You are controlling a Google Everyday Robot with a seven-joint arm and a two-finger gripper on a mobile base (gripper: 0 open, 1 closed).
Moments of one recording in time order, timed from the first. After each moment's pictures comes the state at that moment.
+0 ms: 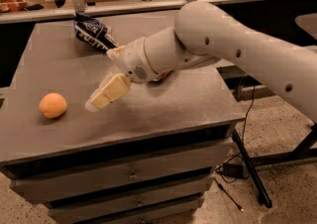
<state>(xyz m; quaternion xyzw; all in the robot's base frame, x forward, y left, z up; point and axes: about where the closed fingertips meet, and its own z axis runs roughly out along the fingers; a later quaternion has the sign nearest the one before) 0.522 0.131 0.893 -0.58 0.63 0.34 0.39</state>
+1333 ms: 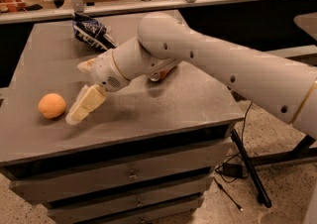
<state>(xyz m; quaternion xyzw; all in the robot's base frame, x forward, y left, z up) 0.515 0.201 0.851 -0.65 0.57 0.37 0.35</state>
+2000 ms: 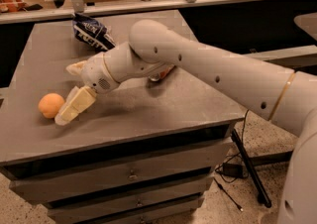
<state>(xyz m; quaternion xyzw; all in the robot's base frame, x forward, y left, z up) 0.517 0.232 0.846 -0.64 0.54 0.41 0.35</state>
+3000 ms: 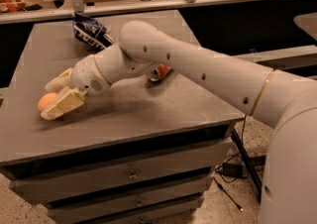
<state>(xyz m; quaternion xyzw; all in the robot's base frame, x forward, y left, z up) 0.500 0.253 0.846 -0.66 0.50 0.45 0.33</state>
